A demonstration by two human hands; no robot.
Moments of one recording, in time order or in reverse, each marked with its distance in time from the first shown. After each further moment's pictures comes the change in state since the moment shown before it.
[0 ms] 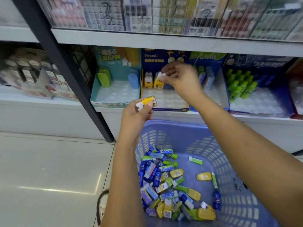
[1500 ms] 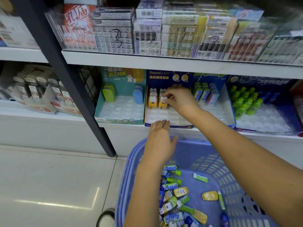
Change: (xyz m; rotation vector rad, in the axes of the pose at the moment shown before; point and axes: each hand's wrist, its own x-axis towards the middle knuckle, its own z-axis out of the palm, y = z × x) left_hand 0.001 -0.023 0.035 1.148 -0.239 0.295; right_hand 0.018 0.019 0.016 -0.476 -0.215 -0.039
